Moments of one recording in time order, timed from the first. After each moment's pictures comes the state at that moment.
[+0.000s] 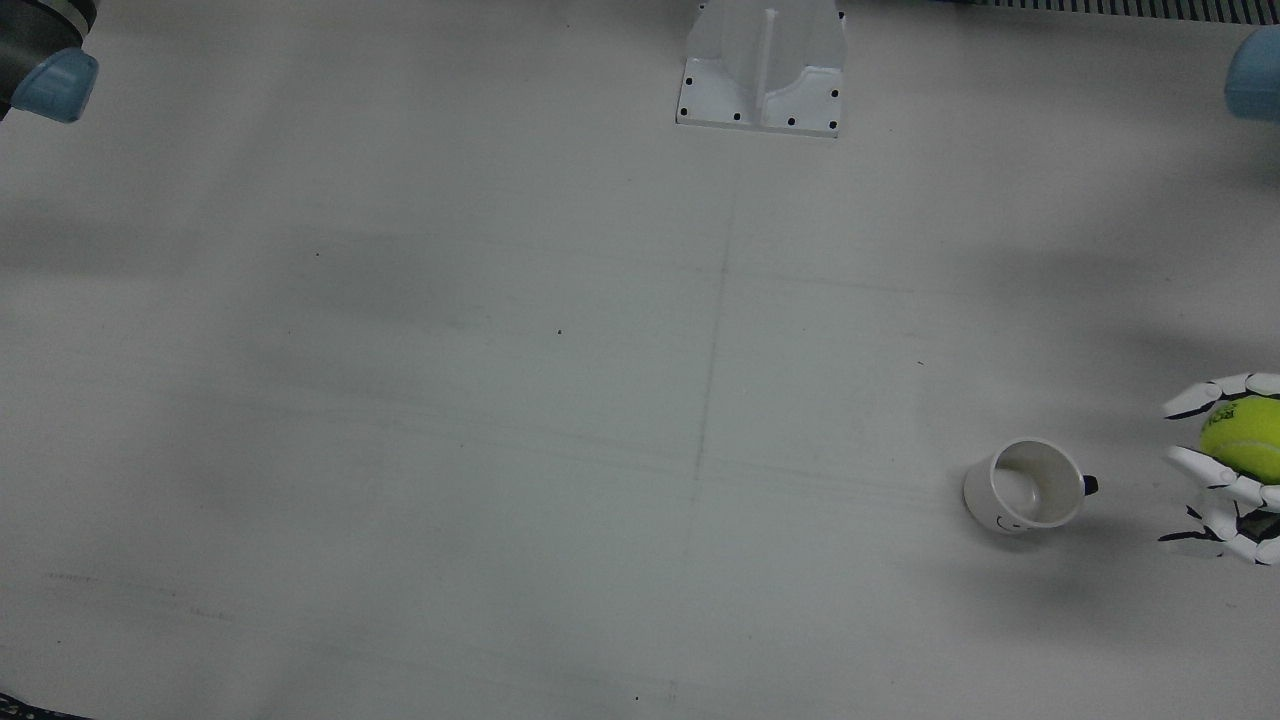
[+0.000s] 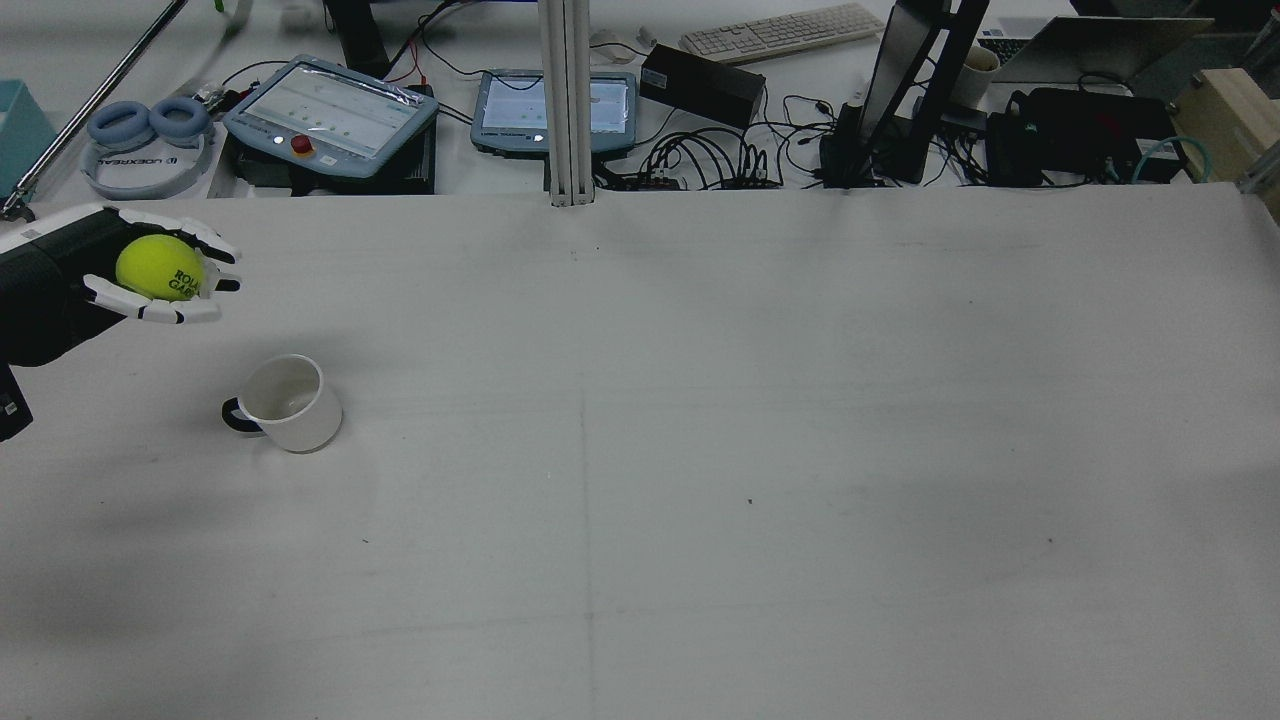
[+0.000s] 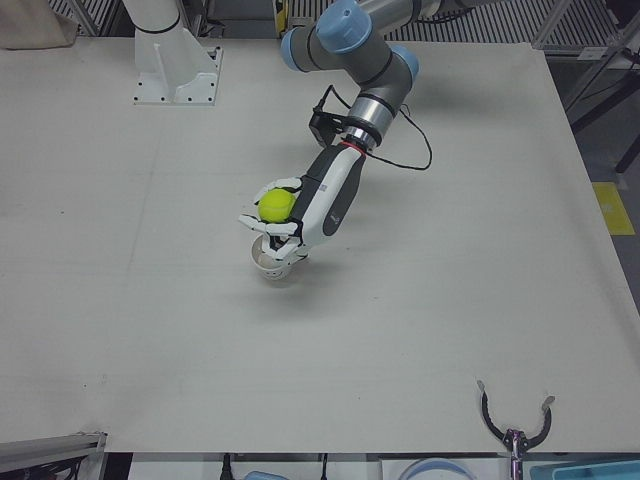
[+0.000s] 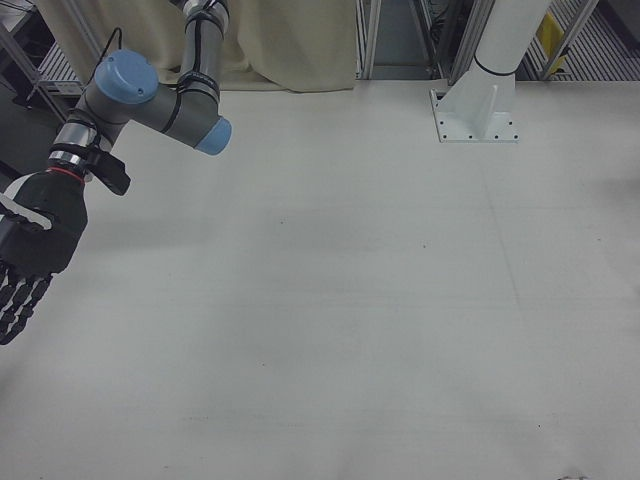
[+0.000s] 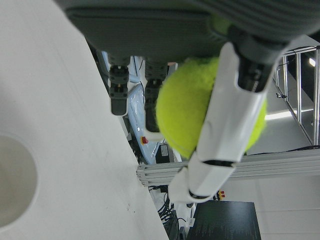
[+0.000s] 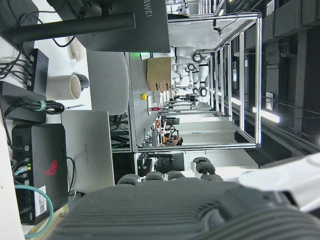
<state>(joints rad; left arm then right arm) -0.94 -1.76 -1.99 0.50 1.50 0.27 1.48 -1.45 1.48 -3.32 -1.42 0.10</state>
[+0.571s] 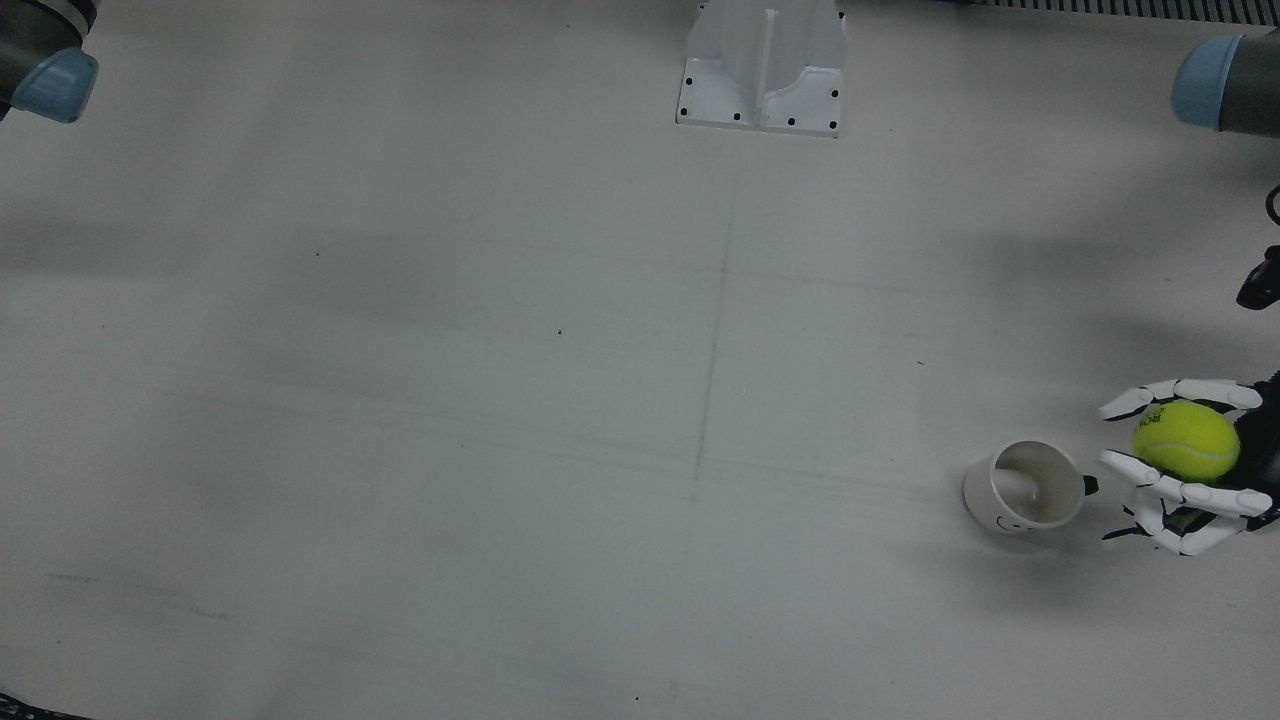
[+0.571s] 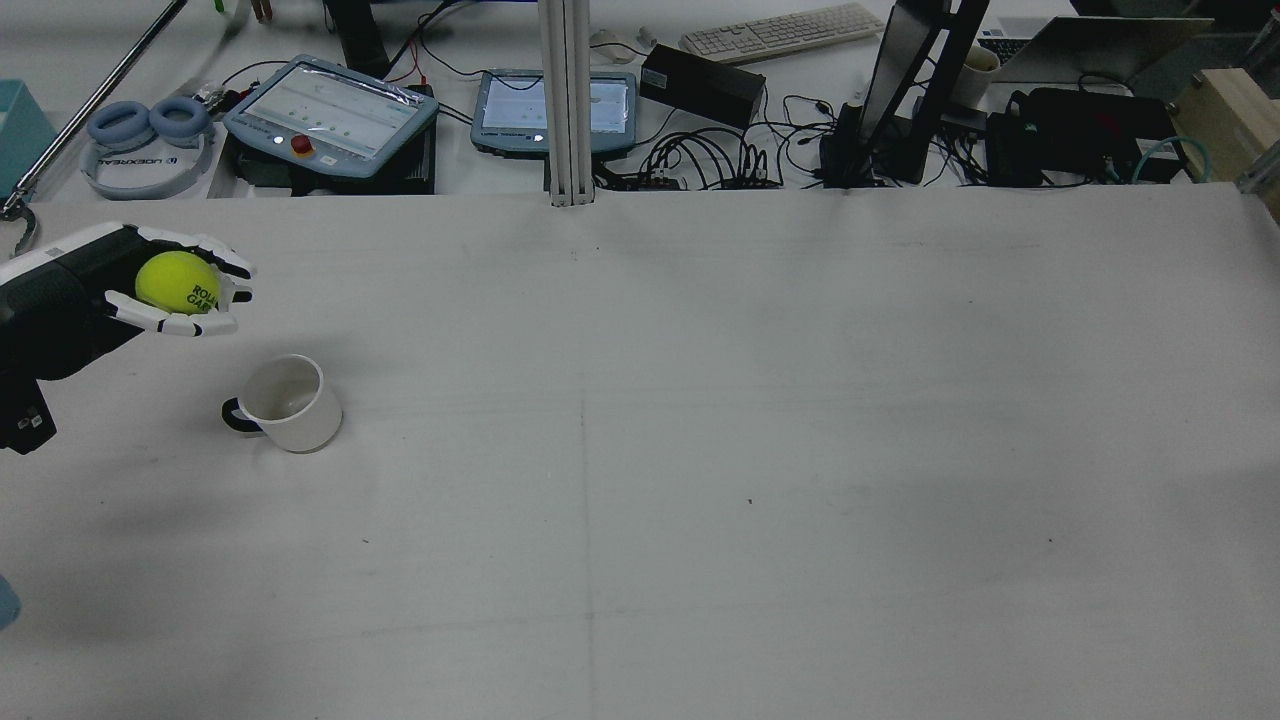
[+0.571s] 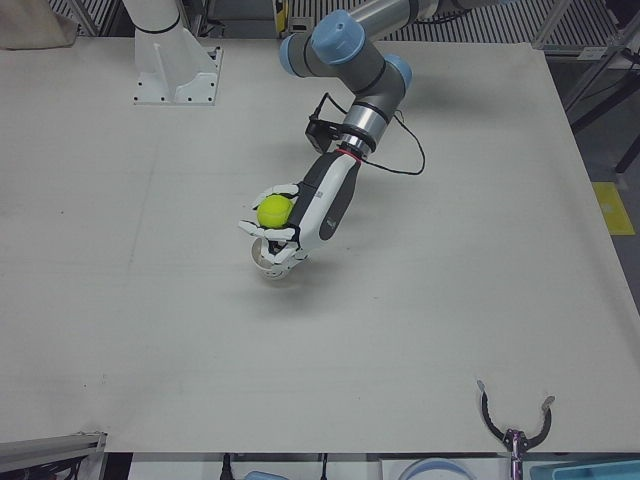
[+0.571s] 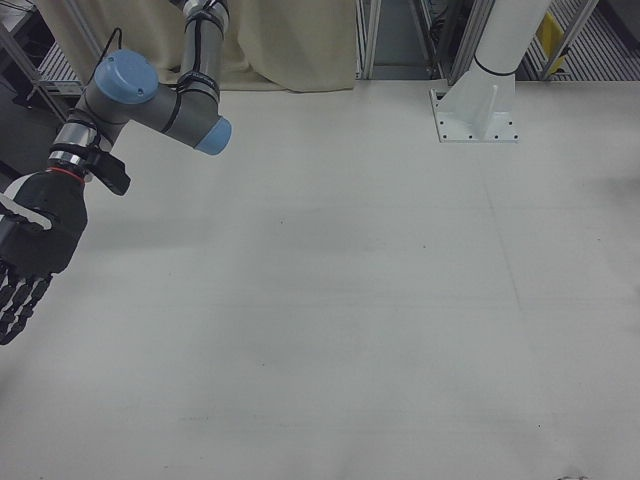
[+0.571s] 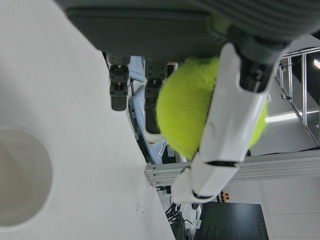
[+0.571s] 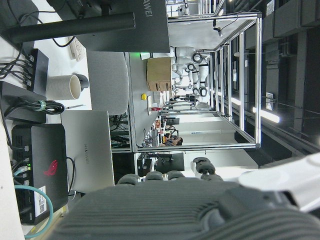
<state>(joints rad) -0.90 -1.76 -1.96 0.48 1.46 0.27 1.48 -1.45 1.48 -3.32 -1.42 0.10</state>
